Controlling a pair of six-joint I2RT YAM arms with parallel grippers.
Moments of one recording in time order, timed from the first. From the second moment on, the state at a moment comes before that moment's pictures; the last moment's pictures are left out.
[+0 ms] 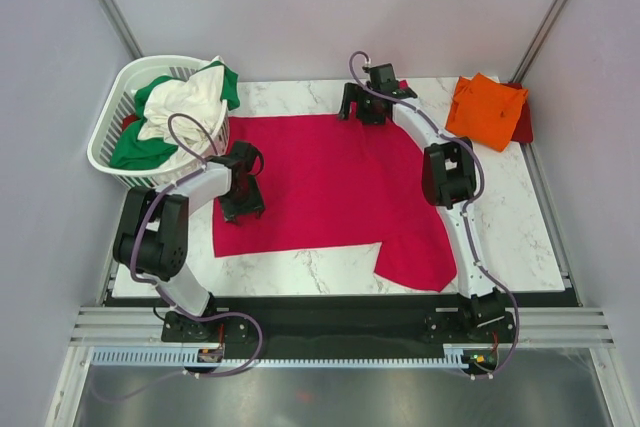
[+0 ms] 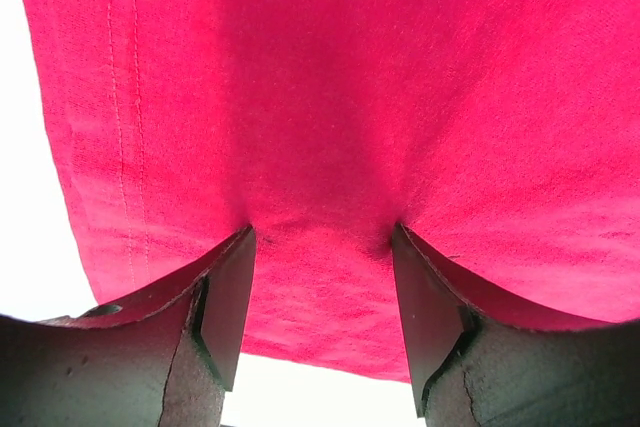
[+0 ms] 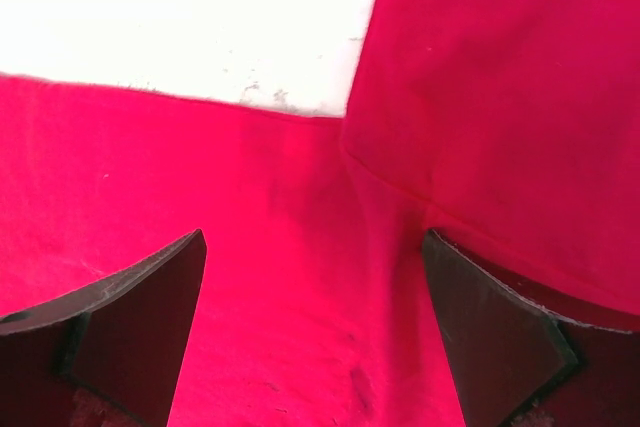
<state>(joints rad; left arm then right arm) -0.27 1.67 0.98 -0.68 -0.16 -0.61 0.31 2.61 2.34 -0.52 -0.21 0.38</state>
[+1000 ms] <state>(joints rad) -0.30 1.52 1.04 -0.71 -0.14 -0.58 0.21 2.24 1.98 -0.60 -0.28 0.35</state>
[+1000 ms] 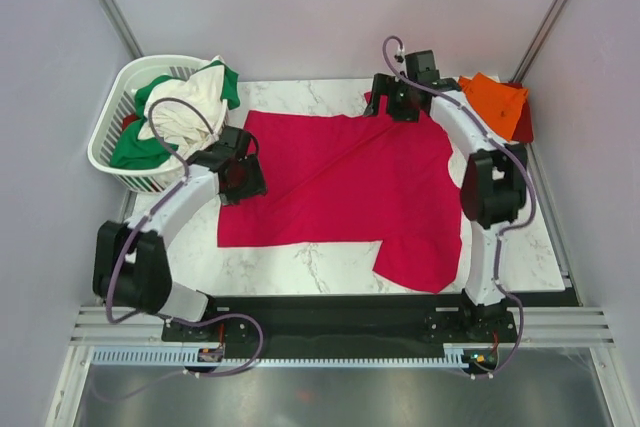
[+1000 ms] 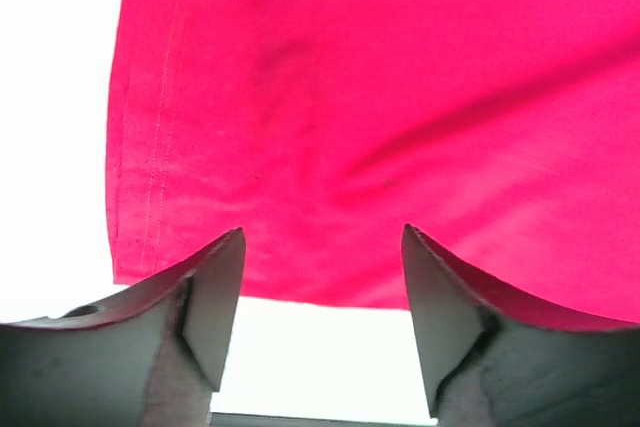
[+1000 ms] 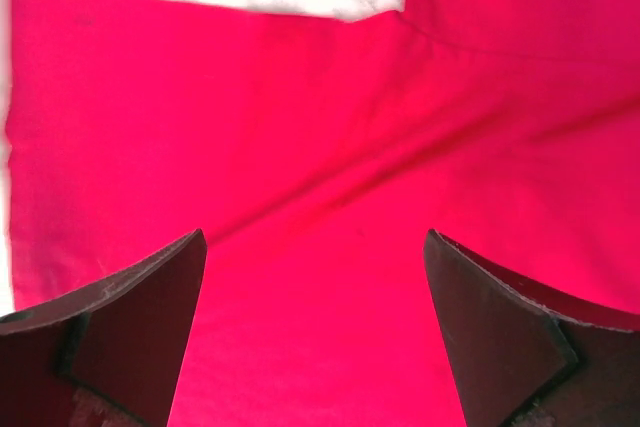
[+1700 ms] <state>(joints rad) -0.30 2.03 1.71 -0.60 -0.04 -0.49 0.21 1.26 0.84 -0.50 -0.11 0.45</state>
